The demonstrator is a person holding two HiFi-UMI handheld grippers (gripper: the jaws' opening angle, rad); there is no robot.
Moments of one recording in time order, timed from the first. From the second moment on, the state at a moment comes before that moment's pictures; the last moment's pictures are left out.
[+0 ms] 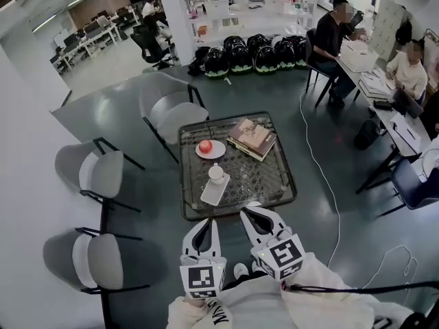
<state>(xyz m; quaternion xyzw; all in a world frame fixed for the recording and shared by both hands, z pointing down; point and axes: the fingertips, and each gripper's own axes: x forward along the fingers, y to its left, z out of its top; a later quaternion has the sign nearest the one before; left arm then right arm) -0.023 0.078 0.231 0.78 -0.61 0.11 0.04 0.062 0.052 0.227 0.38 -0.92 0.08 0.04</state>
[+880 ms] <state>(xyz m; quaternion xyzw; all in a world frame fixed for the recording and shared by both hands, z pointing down) -0.028 0.082 0.254 0.77 -0.63 0.12 0.06 0.067 0.051 0.235 0.38 -0.92 0.08 0.05</state>
